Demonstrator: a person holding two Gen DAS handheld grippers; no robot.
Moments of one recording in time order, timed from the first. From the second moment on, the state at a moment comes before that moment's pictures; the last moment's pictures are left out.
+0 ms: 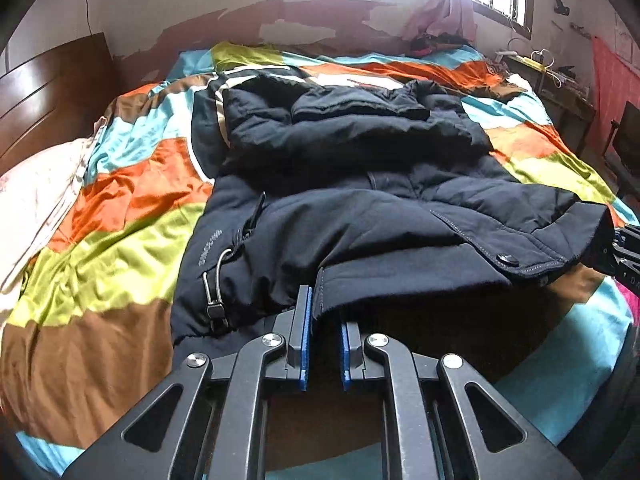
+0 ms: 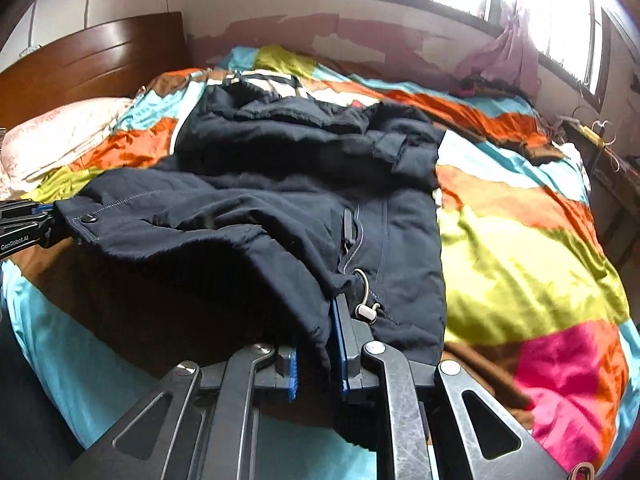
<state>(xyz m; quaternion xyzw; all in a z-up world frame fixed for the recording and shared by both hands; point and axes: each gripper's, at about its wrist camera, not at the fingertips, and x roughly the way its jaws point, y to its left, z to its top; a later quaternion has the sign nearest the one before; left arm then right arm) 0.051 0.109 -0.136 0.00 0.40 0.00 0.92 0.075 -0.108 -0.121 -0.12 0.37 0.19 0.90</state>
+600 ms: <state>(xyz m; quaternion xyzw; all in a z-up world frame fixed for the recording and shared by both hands) 0.106 0.131 -0.086 -0.02 0.37 -0.01 0.93 0.137 -0.096 -0.057 -0.11 0.32 0.20 0.92</state>
